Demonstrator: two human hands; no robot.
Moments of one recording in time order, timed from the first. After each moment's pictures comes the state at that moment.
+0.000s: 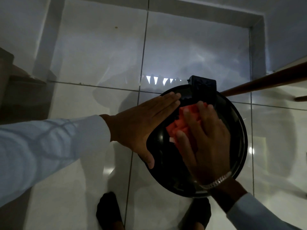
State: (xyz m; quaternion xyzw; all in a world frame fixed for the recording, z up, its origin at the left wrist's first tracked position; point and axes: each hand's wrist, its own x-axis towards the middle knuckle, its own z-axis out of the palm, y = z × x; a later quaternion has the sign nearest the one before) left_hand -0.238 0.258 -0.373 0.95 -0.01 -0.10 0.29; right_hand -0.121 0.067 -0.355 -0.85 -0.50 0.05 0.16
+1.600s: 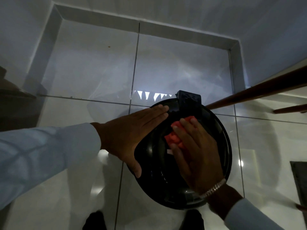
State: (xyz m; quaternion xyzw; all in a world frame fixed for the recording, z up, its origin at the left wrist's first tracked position) left_hand -0.237 0.257 -0.351 0.96 -0.01 -0.13 0.24; right_hand -0.108 0.059 -0.347 -0.82 -0.53 0.10 0.19
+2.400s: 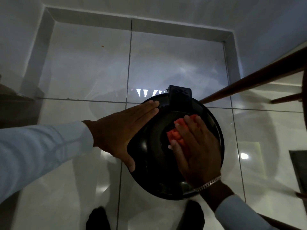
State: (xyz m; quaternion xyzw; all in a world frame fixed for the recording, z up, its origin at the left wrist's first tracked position) left_hand -0.236 0.259 -0.362 0.96 -0.02 -0.13 0.26; right_hand -0.097 0.036 -0.350 -0.85 -0.48 0.07 0.19
